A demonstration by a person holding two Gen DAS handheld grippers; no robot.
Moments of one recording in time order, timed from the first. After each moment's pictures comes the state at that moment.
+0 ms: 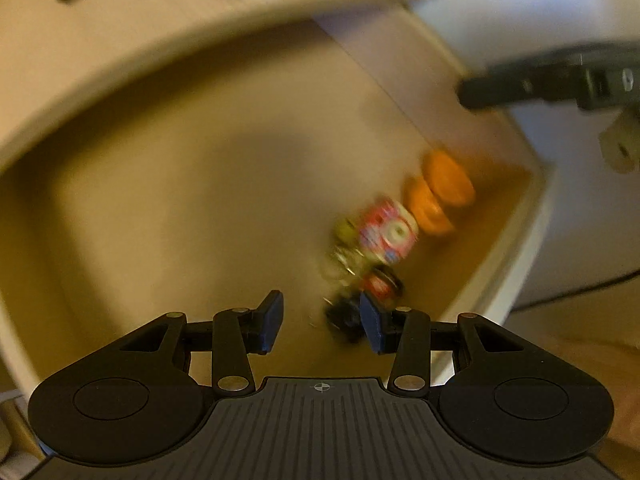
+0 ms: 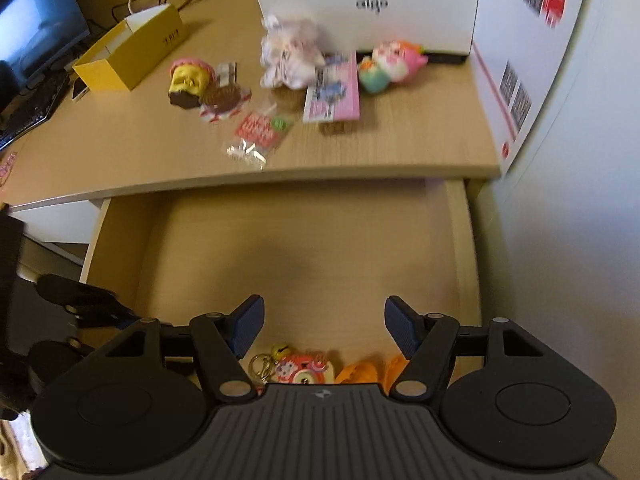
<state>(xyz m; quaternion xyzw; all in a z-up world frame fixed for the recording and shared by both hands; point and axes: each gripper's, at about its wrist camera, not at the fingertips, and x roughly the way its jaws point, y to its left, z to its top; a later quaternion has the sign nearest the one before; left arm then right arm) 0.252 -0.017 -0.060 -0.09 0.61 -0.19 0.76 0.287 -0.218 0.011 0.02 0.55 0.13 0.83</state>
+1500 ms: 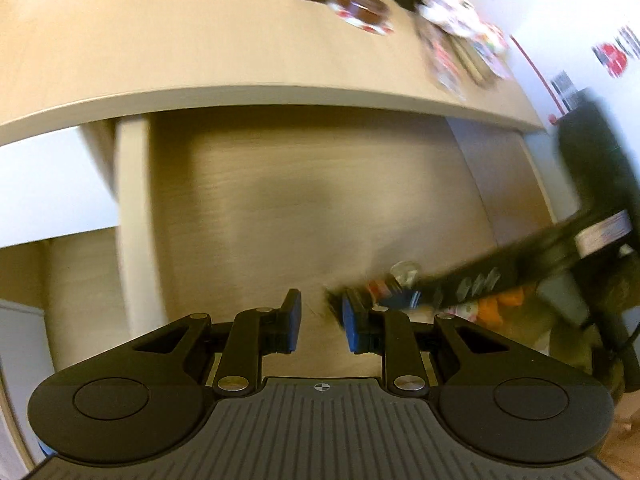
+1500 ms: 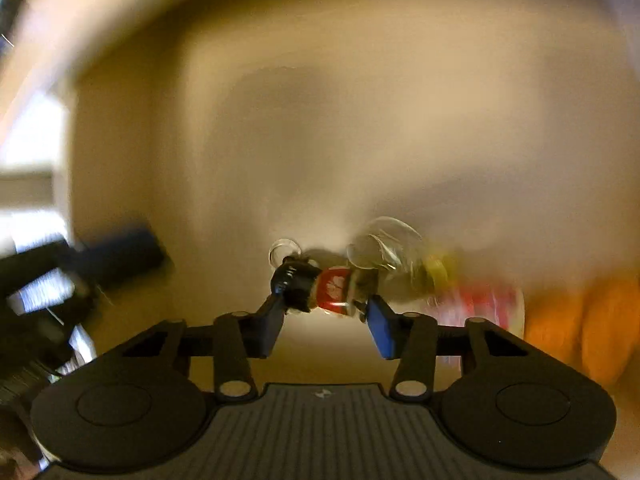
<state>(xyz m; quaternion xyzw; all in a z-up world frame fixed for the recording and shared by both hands) 0.196 0.079 -0.063 -0.27 0.53 0.01 0.80 0.338 -0.116 -0.116 0.08 0.73 0.18 0.66</state>
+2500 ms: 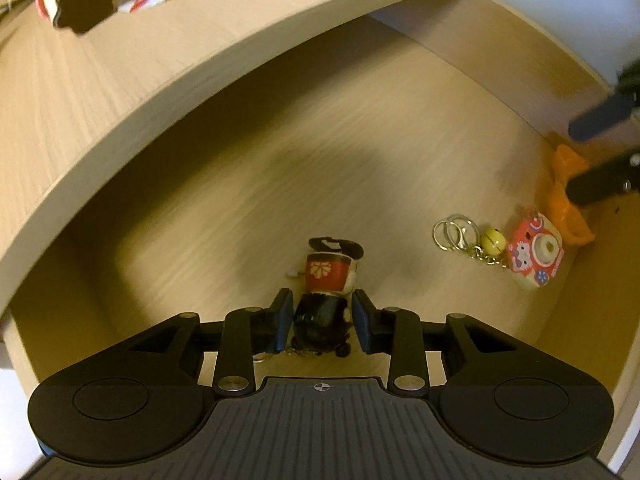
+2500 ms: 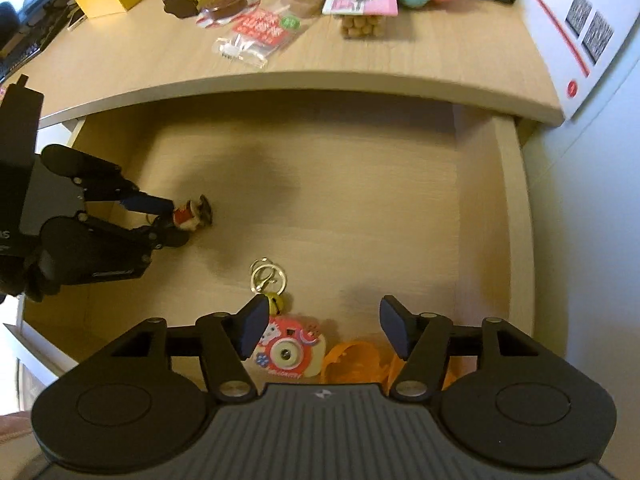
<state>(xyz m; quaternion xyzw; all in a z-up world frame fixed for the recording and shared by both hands) 0.266 0.023 -0.112 0.01 0.57 -0.07 0.82 0.294 -0.200 -0.048 -0.03 0.59 0.15 0.79</state>
